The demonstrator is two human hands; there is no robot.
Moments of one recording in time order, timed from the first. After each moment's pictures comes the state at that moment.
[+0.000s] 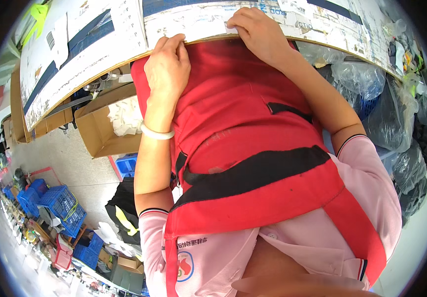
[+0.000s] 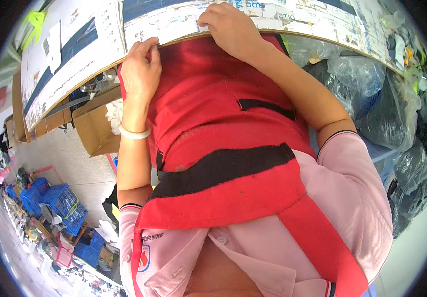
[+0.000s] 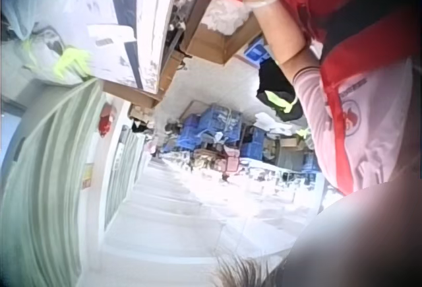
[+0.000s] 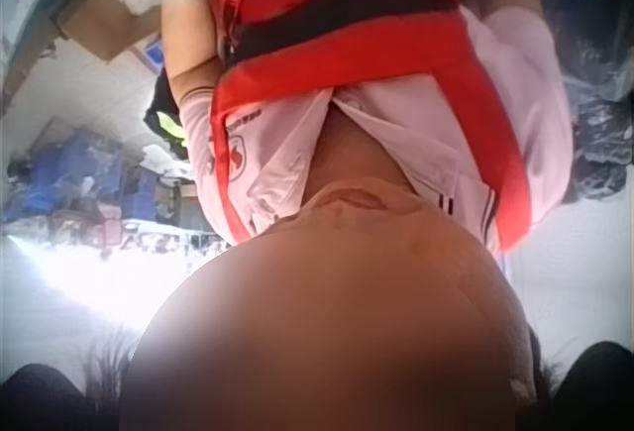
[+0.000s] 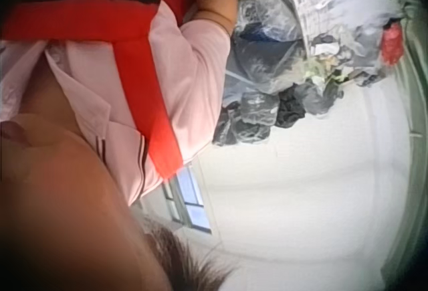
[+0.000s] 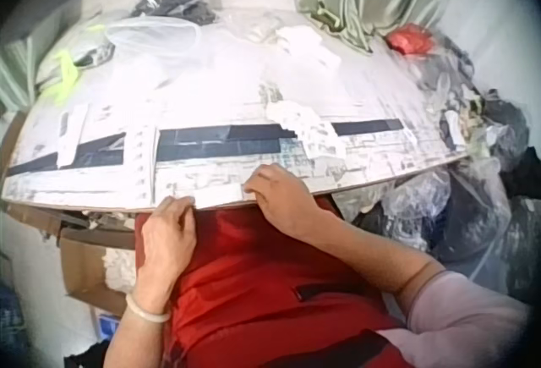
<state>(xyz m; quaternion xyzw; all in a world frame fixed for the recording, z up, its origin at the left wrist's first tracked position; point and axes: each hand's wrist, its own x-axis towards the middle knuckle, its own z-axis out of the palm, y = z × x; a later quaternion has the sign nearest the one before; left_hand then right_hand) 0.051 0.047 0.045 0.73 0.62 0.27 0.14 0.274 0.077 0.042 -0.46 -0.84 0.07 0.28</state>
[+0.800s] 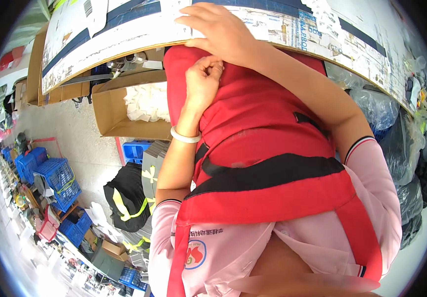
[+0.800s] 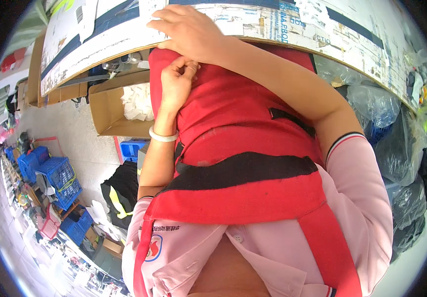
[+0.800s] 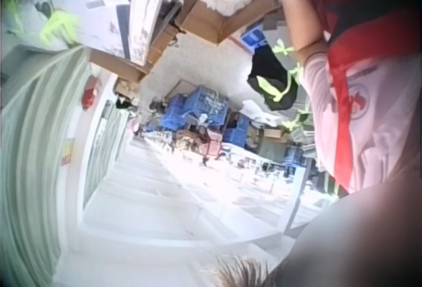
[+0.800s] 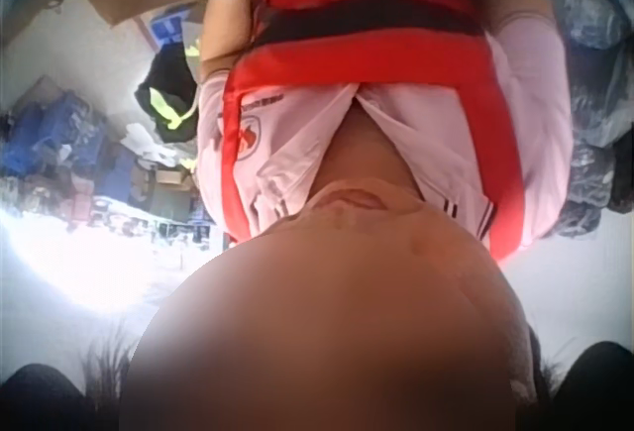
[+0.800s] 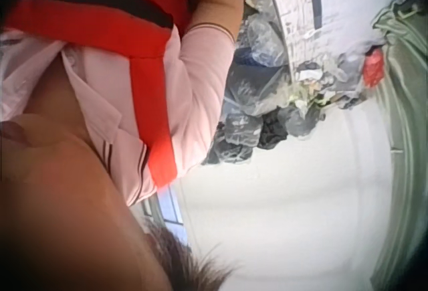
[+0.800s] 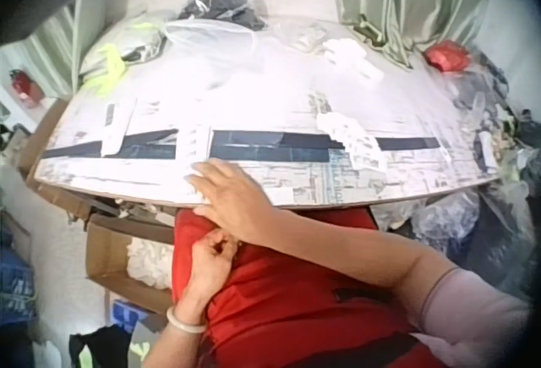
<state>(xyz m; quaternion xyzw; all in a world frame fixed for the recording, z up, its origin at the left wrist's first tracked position) 0.028 0.002 -0.011 0.49 0.59 0.43 0.48 0.139 0.104 0.052 -0.30 -0.88 0.07 0.35</state>
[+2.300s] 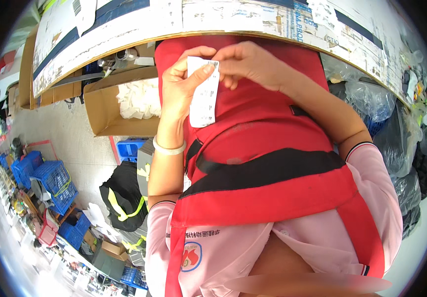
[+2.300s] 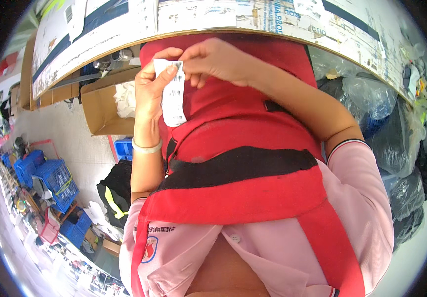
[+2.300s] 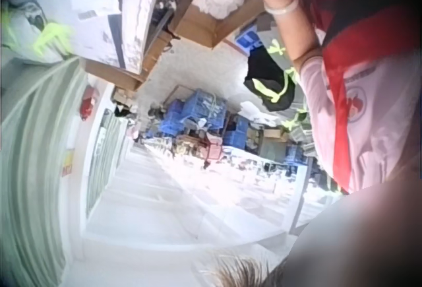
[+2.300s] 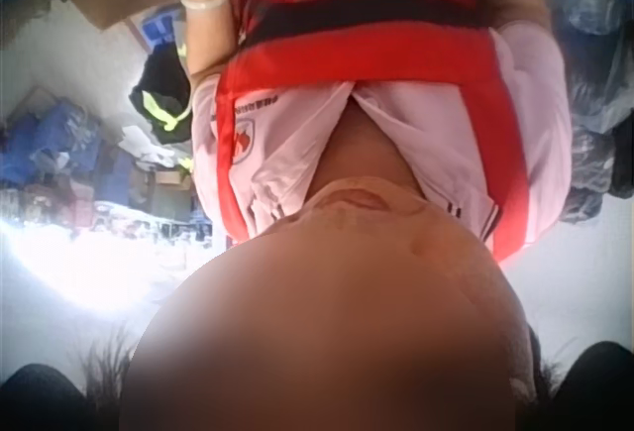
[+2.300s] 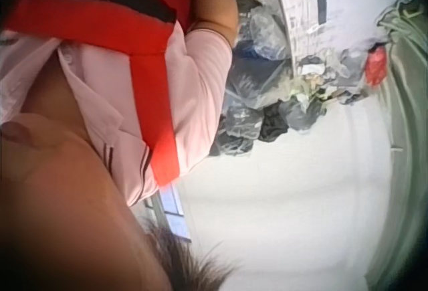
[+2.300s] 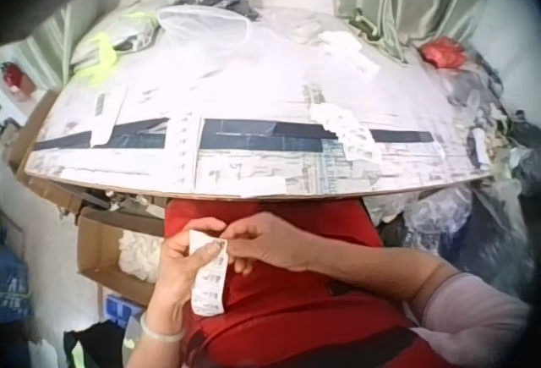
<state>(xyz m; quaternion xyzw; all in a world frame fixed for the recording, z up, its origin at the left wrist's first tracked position) 0.018 -0.017 0.059 0.33 0.44 0.52 0.66 0.198 0.038 0.063 -0.34 -0.49 0.79 0.17</state>
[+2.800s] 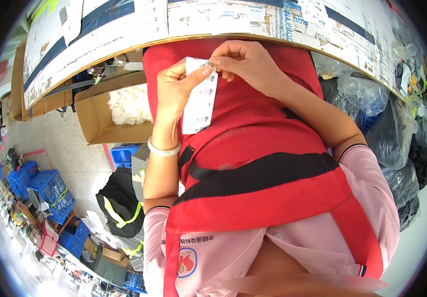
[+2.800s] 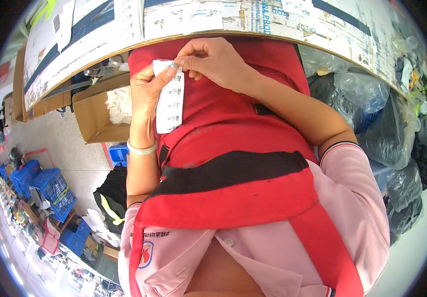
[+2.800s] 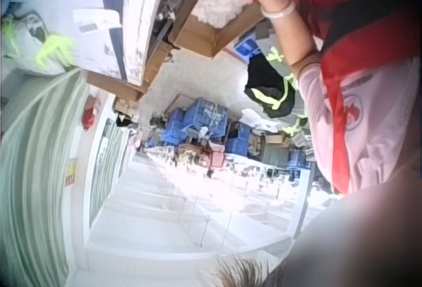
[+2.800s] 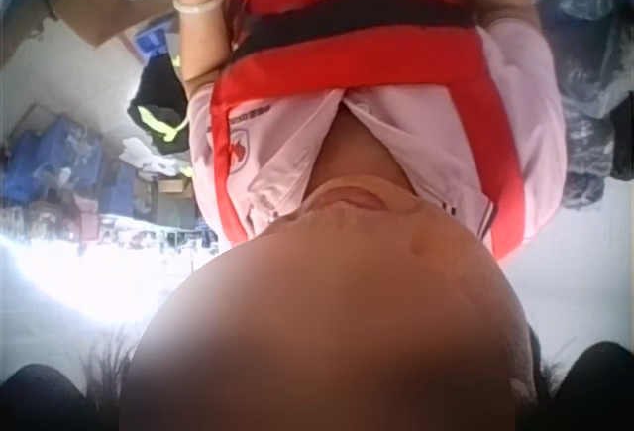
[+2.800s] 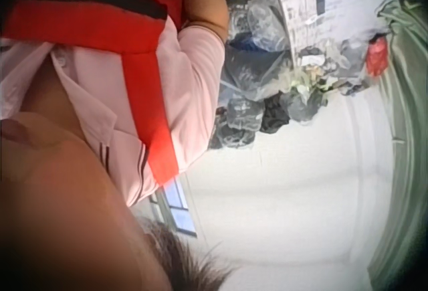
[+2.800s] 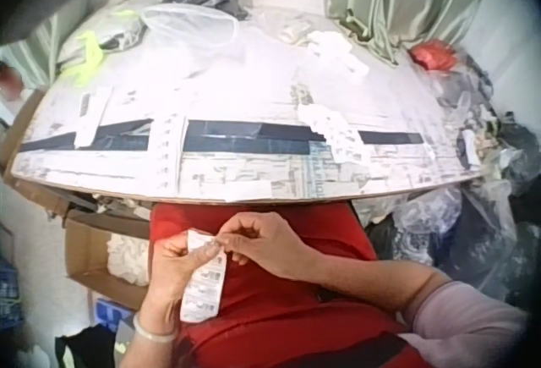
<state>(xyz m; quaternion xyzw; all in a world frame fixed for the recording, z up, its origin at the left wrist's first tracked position) 0.024 -0.008 0.041 0.33 0.47 0.48 0.67 0.210 0.031 0.062 -0.42 -0.55 0.67 0.28</state>
